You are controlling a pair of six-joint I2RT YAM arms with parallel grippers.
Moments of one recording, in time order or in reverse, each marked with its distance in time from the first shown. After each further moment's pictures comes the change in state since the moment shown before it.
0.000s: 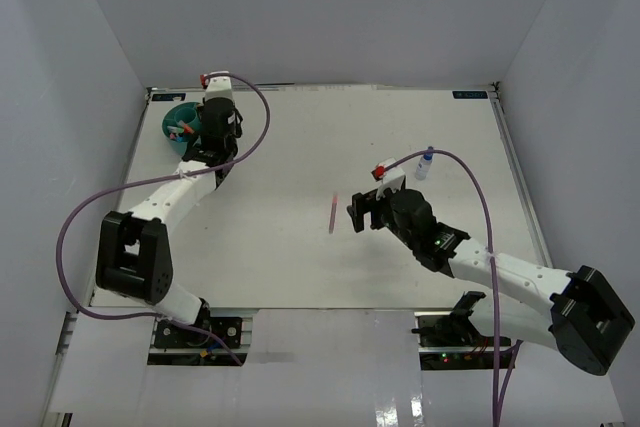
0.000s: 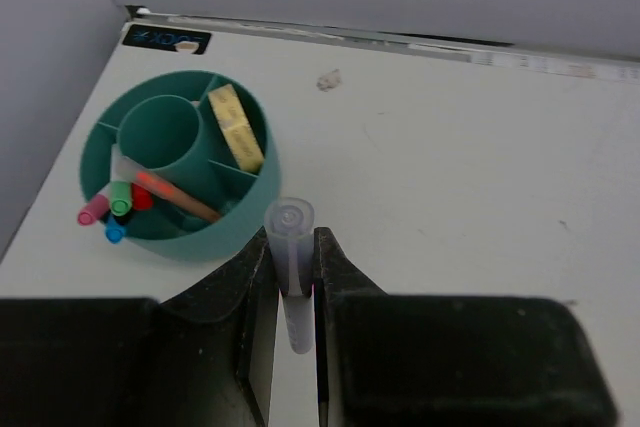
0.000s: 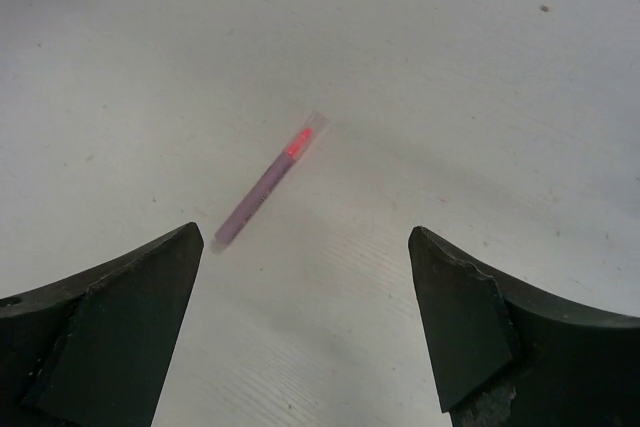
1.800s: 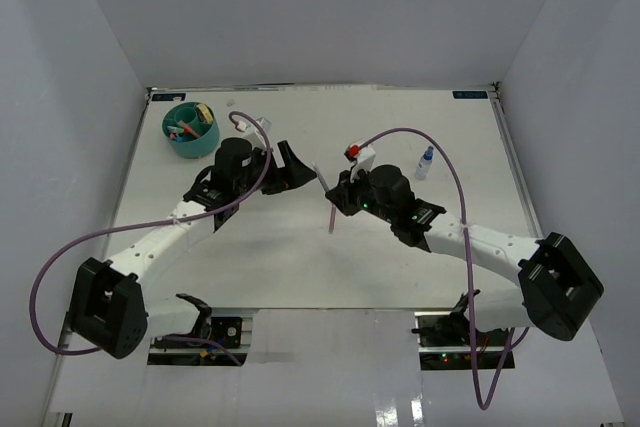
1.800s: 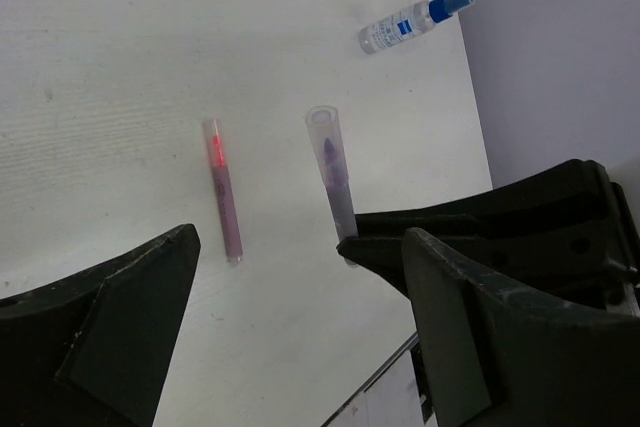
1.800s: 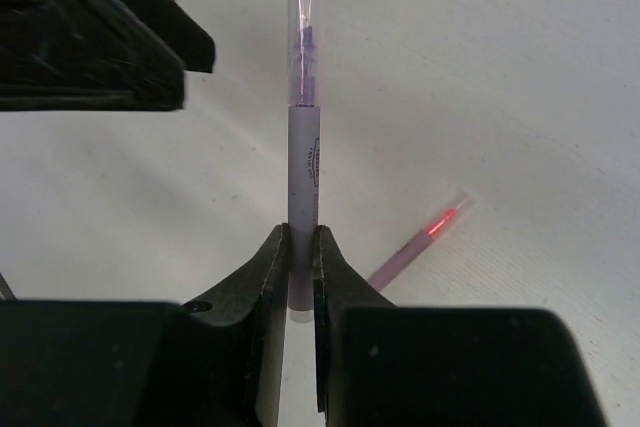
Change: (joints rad) left arm -0.153 -0.261 -0.250 -0.155 0.810 -0.601; right arm -0.020 0.229 0.205 0.026 -0.256 0.073
